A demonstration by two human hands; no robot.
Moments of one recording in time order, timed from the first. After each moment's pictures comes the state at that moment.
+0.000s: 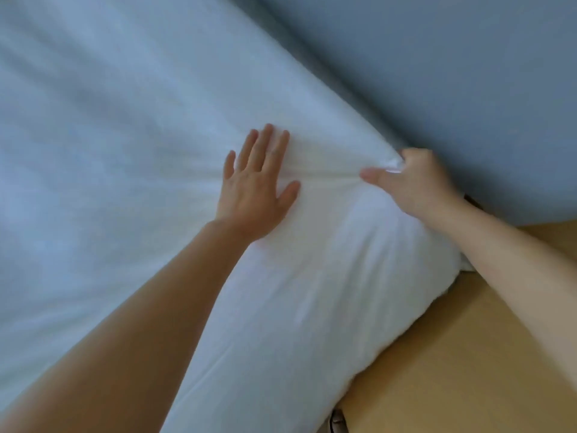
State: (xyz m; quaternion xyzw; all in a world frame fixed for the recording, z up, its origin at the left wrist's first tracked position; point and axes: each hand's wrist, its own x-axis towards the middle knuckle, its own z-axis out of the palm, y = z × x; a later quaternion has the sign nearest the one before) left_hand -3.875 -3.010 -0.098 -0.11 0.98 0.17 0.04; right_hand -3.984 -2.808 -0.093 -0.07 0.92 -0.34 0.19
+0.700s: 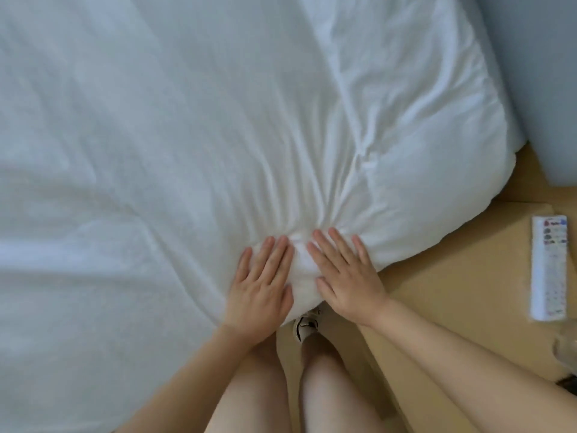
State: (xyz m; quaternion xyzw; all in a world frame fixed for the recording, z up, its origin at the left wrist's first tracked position) left_hand -3.583 -2.920 -0.123 -0.14 0.97 0.17 0.13; right_hand -3.718 -2.780 -0.129 -0.56 0.80 -0.01 0.23
